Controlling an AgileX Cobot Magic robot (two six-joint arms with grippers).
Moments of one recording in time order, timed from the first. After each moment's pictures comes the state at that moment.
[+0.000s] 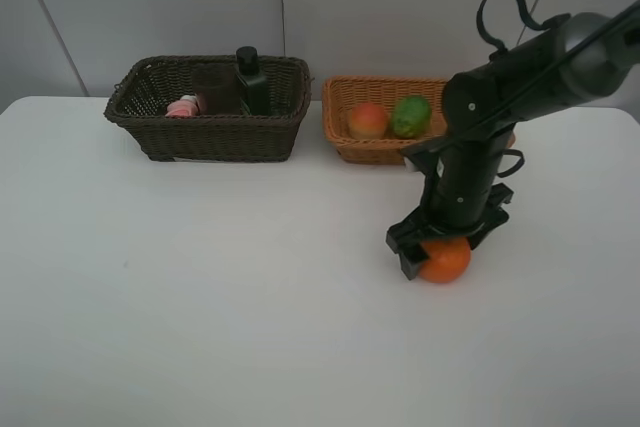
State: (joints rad) left arm -0.03 -0.01 -0.50 -0.08 1.06 -0.01; right arm 0.49 1.95 -1.05 -0.14 0.81 0.16
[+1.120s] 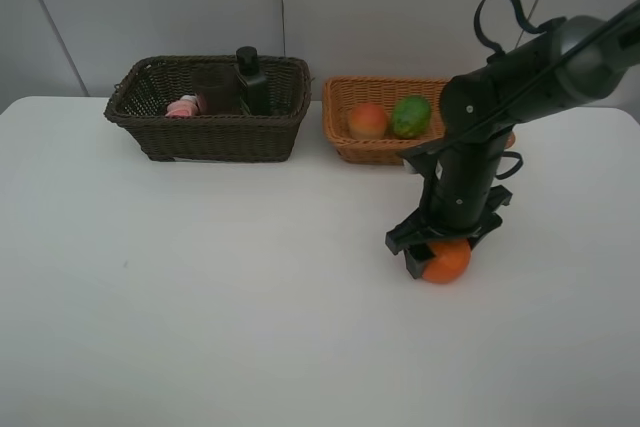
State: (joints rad) left arm -0.03 -0.01 -0.50 -0.08 1.06 -0.01; right arm 0.49 1.96 -1.05 -0.14 0.80 0.16
